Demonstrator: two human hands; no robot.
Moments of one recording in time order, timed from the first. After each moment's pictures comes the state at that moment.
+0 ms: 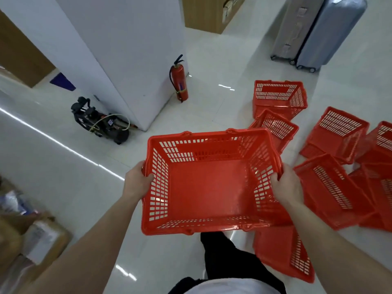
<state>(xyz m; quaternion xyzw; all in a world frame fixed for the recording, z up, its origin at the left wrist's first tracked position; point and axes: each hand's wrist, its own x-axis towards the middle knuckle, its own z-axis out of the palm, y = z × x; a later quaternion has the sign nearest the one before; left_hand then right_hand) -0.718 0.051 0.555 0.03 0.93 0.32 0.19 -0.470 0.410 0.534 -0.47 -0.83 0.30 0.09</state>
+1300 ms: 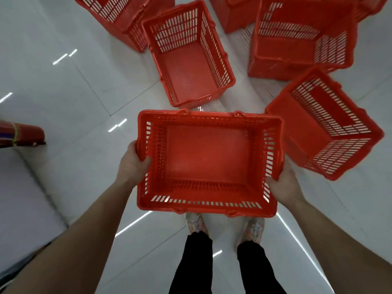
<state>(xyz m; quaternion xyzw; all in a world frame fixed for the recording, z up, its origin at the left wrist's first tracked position) -1.031 0.437 0.134 0.48 0.77 0.07 0.40 -0.610 0.357 0.147 -0.82 -0.37 0.44 0.08</state>
